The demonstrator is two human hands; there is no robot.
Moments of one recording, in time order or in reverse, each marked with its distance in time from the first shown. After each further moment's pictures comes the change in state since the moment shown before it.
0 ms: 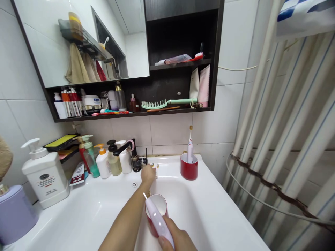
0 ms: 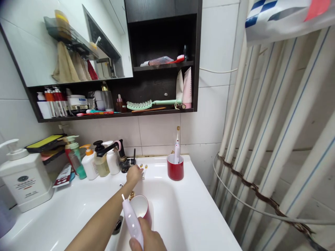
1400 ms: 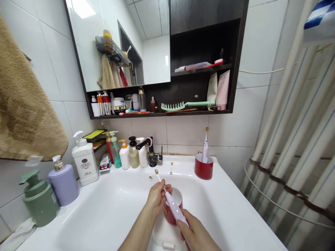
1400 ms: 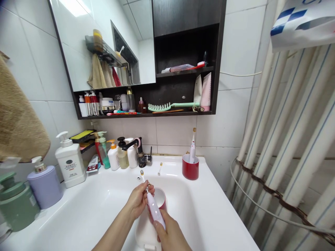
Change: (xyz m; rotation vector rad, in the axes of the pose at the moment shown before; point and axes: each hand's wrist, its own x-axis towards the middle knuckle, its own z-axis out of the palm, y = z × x) left_hand -0.117 -0.003 -0.073 -0.848 -0.287 -0.423; right_hand -0.010 -0.018 0.004 0.314 -0.011 0.062
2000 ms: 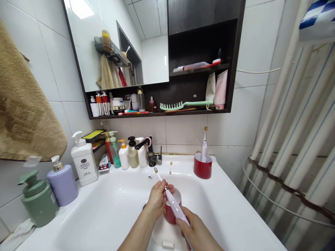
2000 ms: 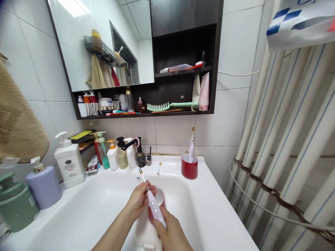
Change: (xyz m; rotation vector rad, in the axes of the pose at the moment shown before) left_hand -0.006 -0.003 0.004 0.051 -0.096 0.037; right_hand -0.001 -0.004 -0.003 0.126 -0.016 -0.013
